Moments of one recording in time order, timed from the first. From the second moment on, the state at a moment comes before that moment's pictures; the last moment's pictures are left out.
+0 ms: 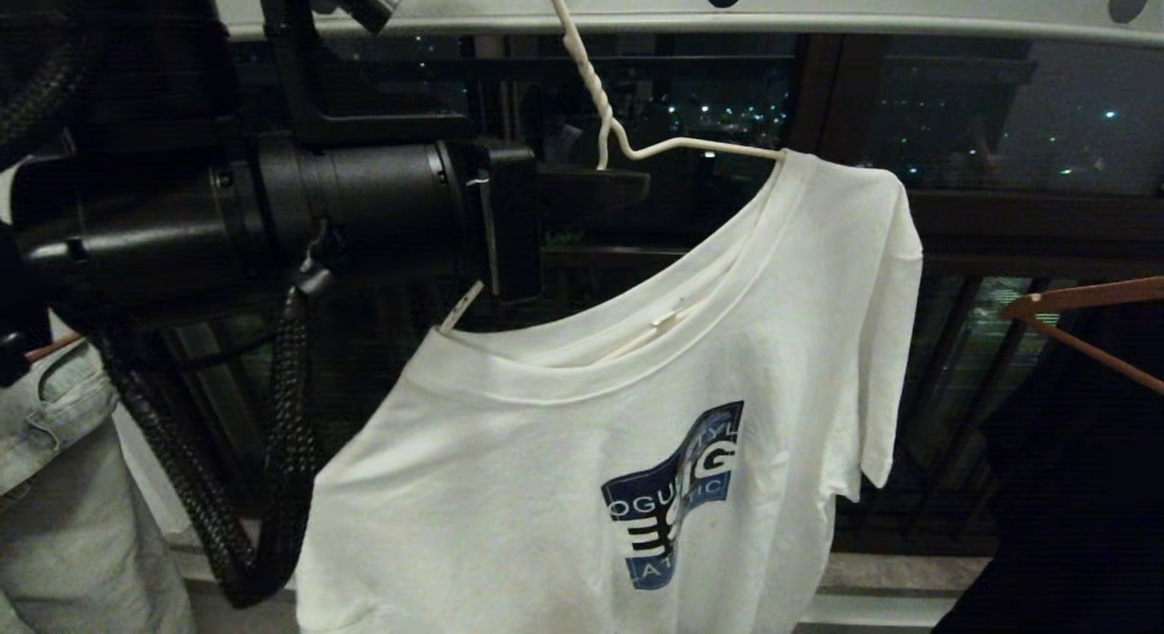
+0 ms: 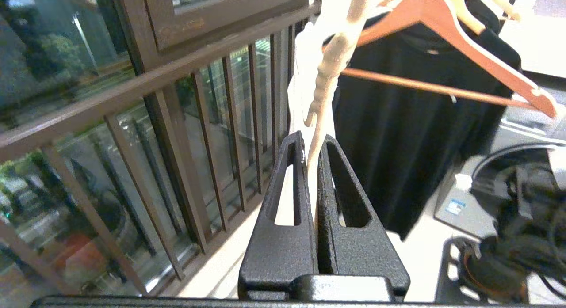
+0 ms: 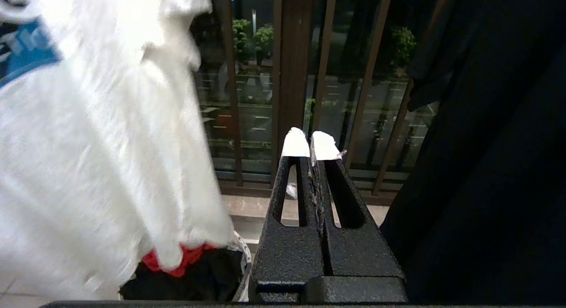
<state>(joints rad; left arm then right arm) -0.72 1.46 -1.23 -0.30 -0.38 -0.05 0.01 0.00 0.00 0.00 -0.01 -0.01</state>
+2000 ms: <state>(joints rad) -0.59 1.69 -0.82 -0.77 -0.36 -0.11 0.01 0.01 -0.07 0.05 0.00 0.01</state>
